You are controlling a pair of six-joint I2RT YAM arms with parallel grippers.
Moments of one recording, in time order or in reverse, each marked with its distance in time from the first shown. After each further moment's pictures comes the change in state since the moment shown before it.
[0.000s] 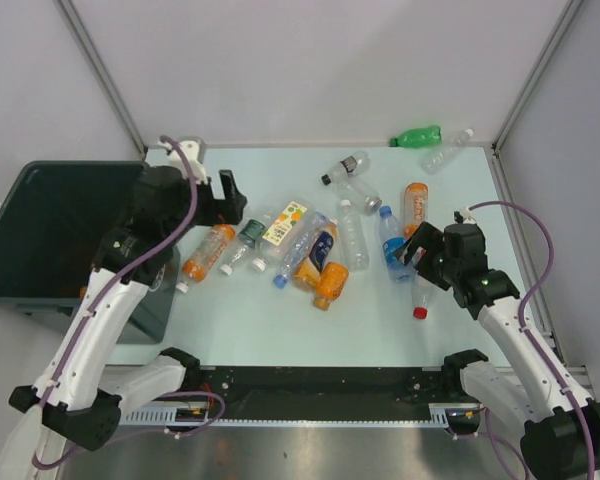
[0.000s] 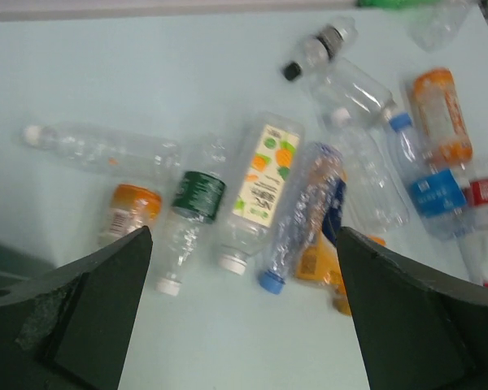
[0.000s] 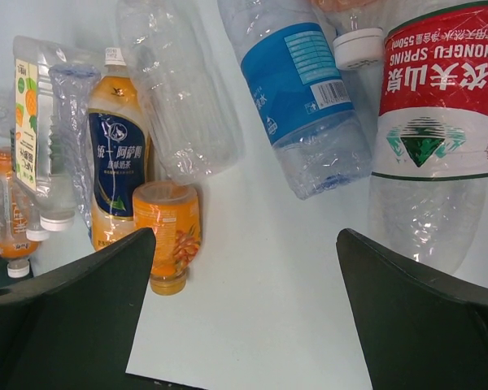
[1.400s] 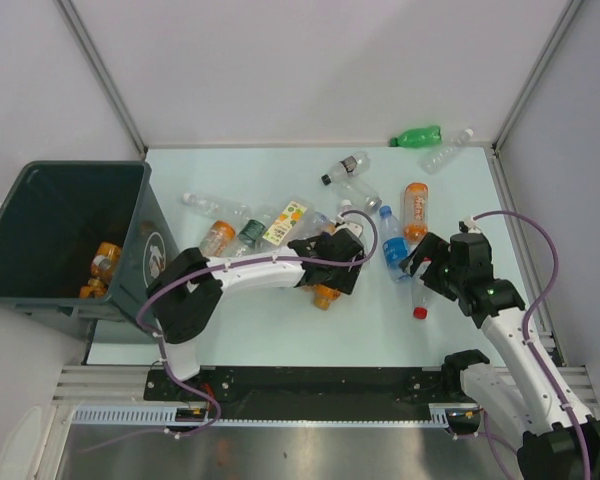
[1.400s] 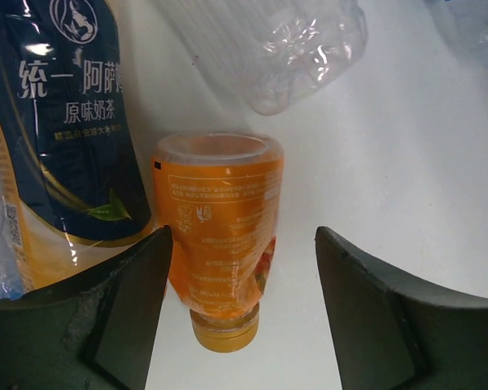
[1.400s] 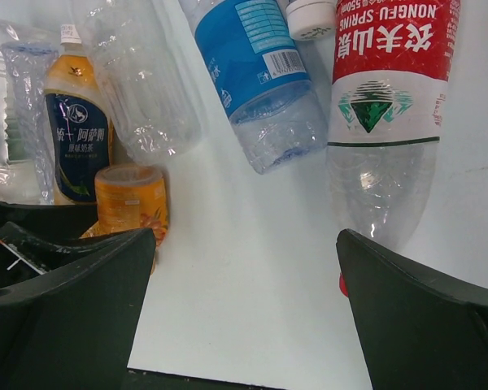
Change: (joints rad) left arm -0.637 0.785 -0.094 0.277 -0.142 -0.255; right arm -0.038 -0.081 -0.042 -0.088 -0.008 -0.047
